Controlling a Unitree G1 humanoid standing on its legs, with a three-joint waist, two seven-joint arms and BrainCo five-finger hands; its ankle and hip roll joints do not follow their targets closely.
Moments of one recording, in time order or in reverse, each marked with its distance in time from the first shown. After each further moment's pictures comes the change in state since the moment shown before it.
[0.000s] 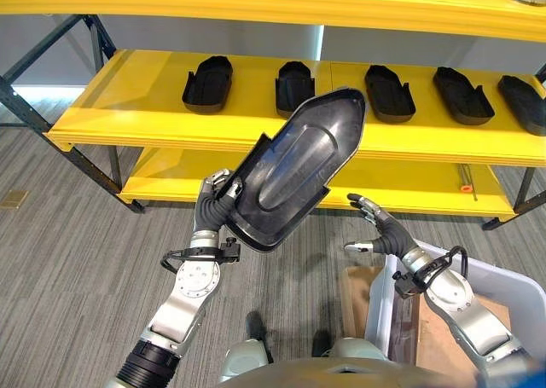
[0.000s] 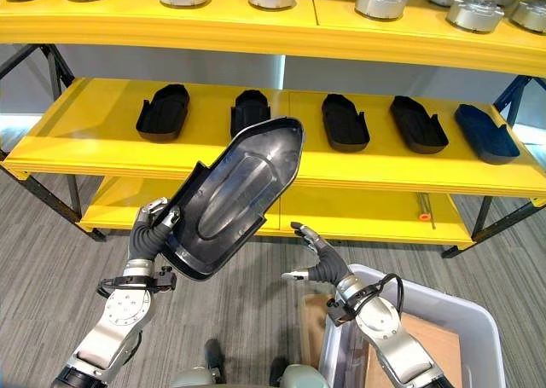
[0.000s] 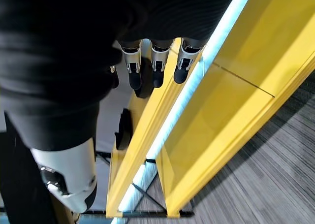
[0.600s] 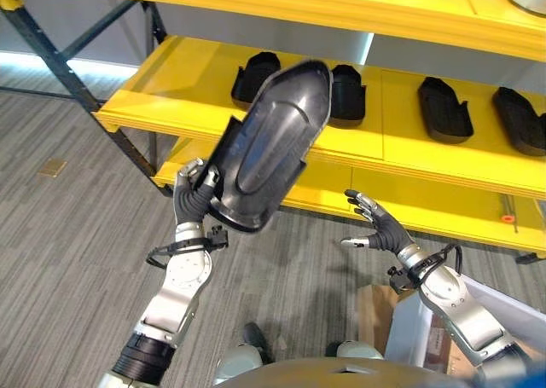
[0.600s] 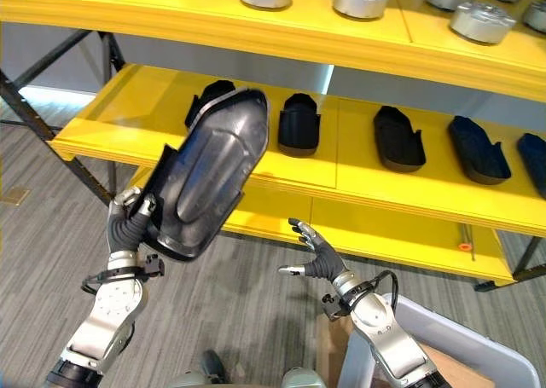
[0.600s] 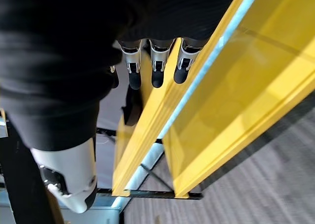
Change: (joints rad) left arm -0.088 0.027 0.108 0.006 0.002 0.000 0.129; right arm -0.042 0.053 0.000 0.006 0.000 0.015 -0.039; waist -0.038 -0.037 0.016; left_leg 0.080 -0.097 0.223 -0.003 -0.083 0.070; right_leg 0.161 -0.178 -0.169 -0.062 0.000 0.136
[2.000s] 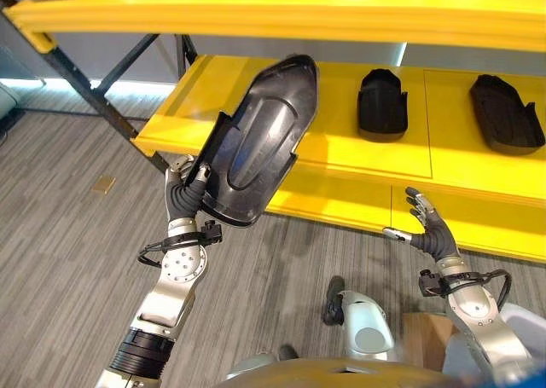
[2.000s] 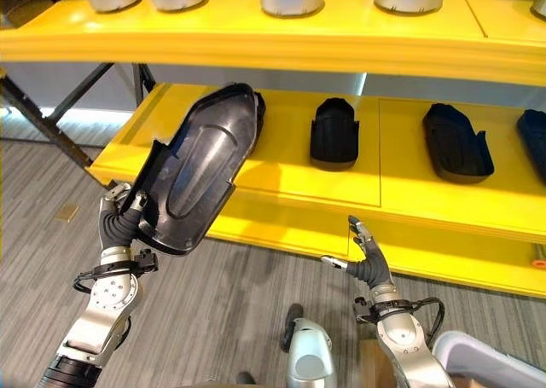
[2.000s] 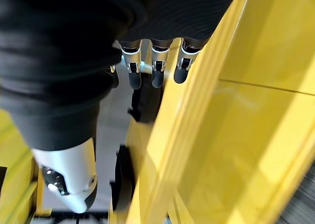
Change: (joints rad) left arm 0.003 -0.016 0.011 0.007 0.038 0.053 -0.021; right arm 0.170 0.035 -0.211 0.012 -0.006 -0.028 -0.241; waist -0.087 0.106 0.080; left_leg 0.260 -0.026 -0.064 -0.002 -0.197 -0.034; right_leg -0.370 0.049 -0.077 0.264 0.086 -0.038
